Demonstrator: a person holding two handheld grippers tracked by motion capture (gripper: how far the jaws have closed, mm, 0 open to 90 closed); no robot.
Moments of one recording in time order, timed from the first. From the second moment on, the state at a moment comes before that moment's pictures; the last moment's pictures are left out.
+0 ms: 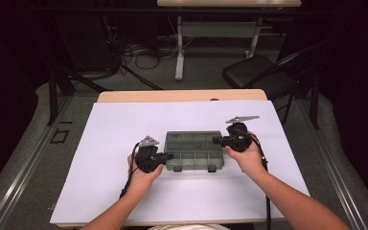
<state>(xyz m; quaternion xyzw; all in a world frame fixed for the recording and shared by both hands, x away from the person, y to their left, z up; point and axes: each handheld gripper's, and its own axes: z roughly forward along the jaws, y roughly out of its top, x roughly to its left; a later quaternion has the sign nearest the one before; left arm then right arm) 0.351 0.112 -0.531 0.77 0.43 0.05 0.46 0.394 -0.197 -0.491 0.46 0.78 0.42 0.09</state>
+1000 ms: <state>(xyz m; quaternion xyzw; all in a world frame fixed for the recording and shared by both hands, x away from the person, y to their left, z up) 0.336 0.114 -0.522 0.78 0.41 0.03 0.47 0.373 -0.201 -0.524 0.47 0.76 0.45 0.07</state>
